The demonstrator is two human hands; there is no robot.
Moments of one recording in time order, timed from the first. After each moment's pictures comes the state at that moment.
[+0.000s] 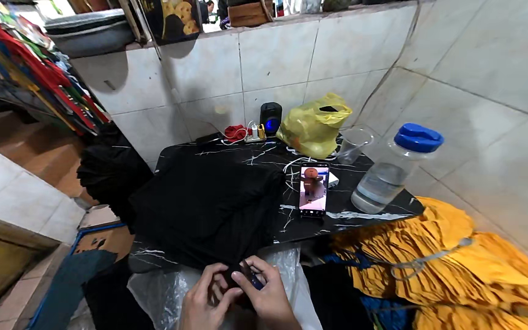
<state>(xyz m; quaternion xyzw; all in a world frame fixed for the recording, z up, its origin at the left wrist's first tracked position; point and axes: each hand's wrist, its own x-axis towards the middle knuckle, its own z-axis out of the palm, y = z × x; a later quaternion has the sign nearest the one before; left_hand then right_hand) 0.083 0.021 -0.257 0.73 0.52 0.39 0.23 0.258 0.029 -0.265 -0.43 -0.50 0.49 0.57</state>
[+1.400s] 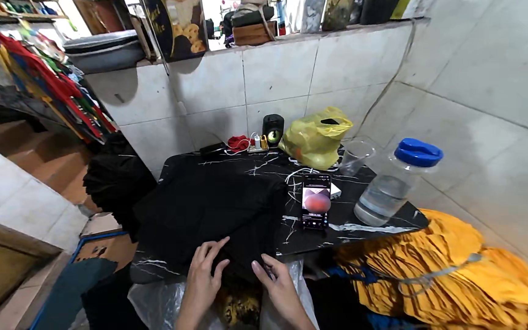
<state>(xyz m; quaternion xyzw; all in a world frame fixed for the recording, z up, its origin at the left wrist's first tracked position) 0.074 0.104 -0.279 0.77 0.53 0.34 0.12 0.287 0.061 -0.278 -0.45 -0.50 0.50 0.54</state>
